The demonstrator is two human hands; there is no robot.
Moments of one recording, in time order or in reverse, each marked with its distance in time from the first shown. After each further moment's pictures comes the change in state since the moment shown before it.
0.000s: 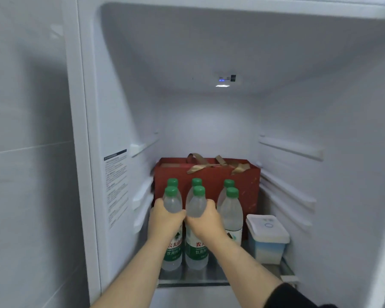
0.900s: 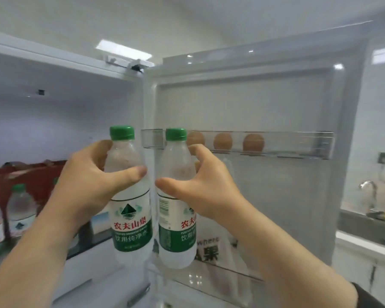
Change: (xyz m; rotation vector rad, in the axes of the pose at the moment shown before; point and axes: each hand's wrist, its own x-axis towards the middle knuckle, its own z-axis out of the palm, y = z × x) left_hand -0.325 0.209 -0.081 -0.439 -0.659 0.723; right_hand -0.392 -0.099 -0.291 -0.155 0.534 -0.166
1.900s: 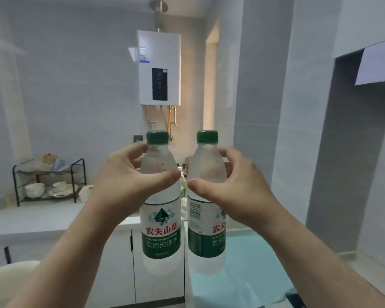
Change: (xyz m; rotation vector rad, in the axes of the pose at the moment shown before) left_hand -0.138 0.296 0.653 -0.788 -0.886 0.211; right_hand -0.310 0.105 -0.601 -0.665 0.789 0.409
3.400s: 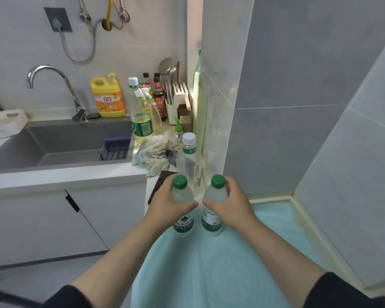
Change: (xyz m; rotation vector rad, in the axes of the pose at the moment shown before) left_hand 0.201 -0.576 0.357 0.203 -0.223 -0.594; right_hand 0.203 0.672 0.108 -0.072 -0.121 0.649
